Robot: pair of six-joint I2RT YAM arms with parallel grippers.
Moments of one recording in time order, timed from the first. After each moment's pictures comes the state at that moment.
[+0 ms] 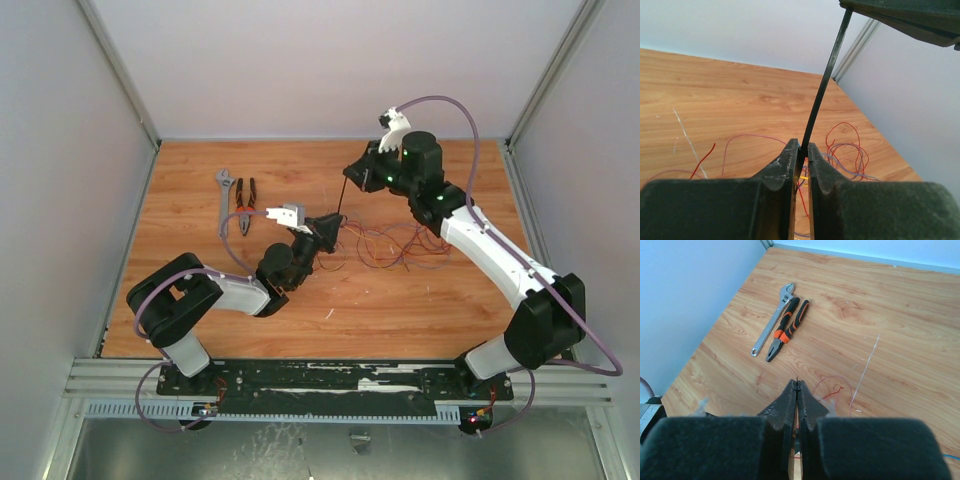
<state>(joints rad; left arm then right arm) -0.86 1.65 0.56 1.30 -0.39 -0.38 0.50 1.47 1.30 -0.06 -0.26 0.38</state>
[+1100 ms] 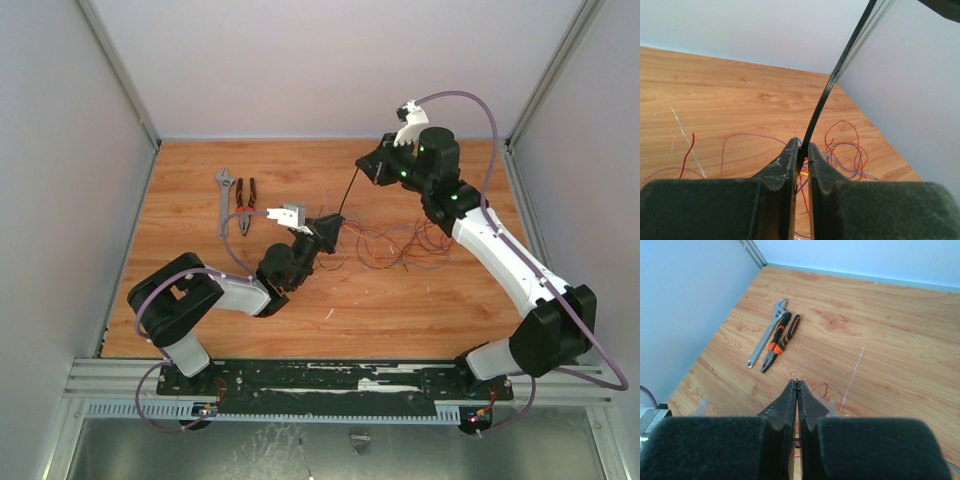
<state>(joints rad) -0.86 1.66 0.56 1.30 -0.38 -0.39 0.44 1.42 1.30 -0.06 -0.26 0.38</state>
